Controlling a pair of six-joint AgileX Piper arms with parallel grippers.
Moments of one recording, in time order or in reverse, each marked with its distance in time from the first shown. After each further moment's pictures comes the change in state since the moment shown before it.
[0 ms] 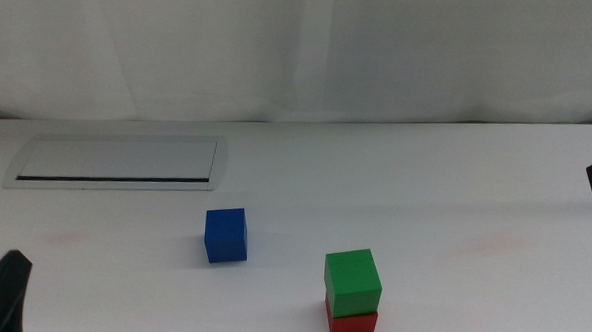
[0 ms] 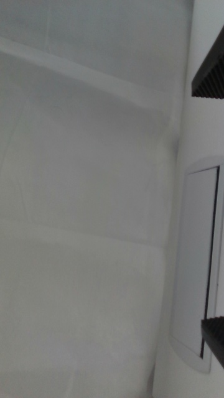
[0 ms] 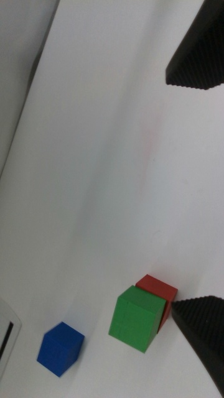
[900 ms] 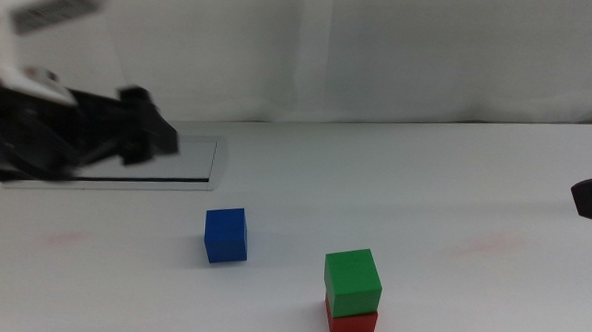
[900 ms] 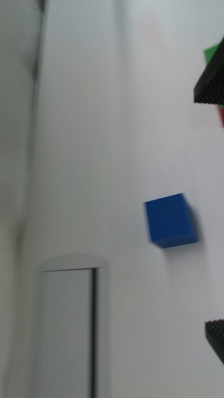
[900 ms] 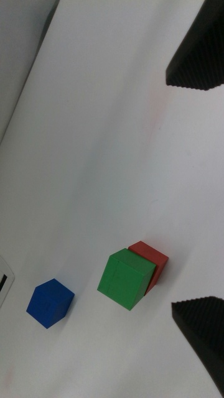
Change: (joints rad) left arm -0.240 1.029 -1.033 -0.259 0.822 0.088; right arm 0.018 -0.016 0.006 0.098 0.041 -0.098
